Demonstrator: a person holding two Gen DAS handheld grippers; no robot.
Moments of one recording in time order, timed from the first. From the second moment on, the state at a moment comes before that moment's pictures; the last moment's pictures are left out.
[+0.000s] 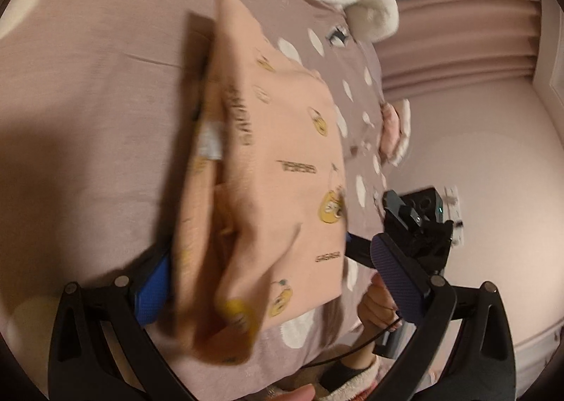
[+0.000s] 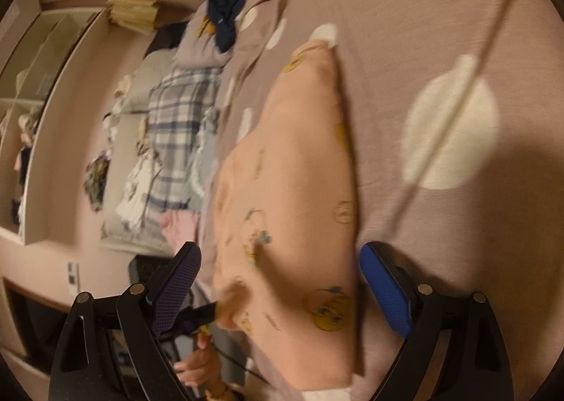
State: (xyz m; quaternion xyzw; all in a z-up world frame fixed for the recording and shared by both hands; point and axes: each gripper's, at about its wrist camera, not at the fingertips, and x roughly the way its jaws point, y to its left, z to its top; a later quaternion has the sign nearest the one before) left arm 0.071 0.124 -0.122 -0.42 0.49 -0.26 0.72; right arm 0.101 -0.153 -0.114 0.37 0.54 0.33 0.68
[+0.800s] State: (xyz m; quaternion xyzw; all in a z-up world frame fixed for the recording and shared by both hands) left arm 0.072 0.105 -0.124 -0.32 0.47 -0.12 0.81; right arm 0.115 -0.124 -0.118 0.30 0.53 0.26 0.75
